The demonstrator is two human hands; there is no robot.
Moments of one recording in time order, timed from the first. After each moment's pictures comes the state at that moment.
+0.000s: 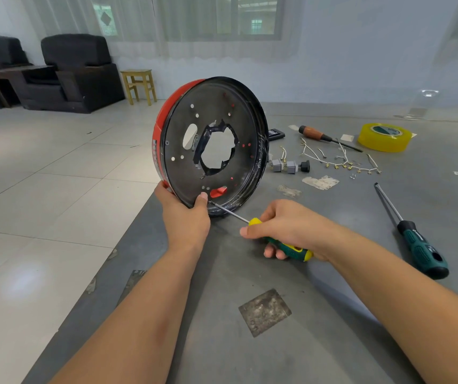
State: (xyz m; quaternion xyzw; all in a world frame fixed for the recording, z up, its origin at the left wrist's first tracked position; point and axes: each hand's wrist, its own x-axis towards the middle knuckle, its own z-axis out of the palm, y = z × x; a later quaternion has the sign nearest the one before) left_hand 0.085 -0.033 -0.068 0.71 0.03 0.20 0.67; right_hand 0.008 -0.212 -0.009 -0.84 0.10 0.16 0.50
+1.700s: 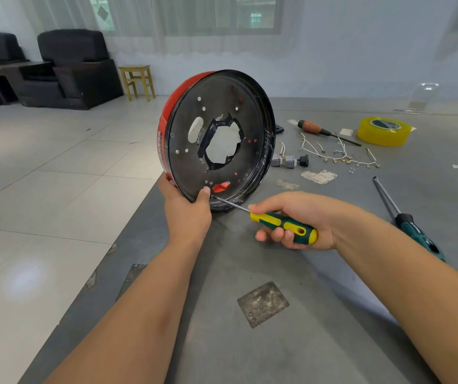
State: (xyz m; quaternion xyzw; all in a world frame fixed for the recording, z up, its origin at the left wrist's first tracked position) left_hand 0.087 -0.033 -0.071 0.73 0.00 0.20 0.66; right_hand 0.003 -0.223 0.014 -0.68 0.16 0.29 0.65
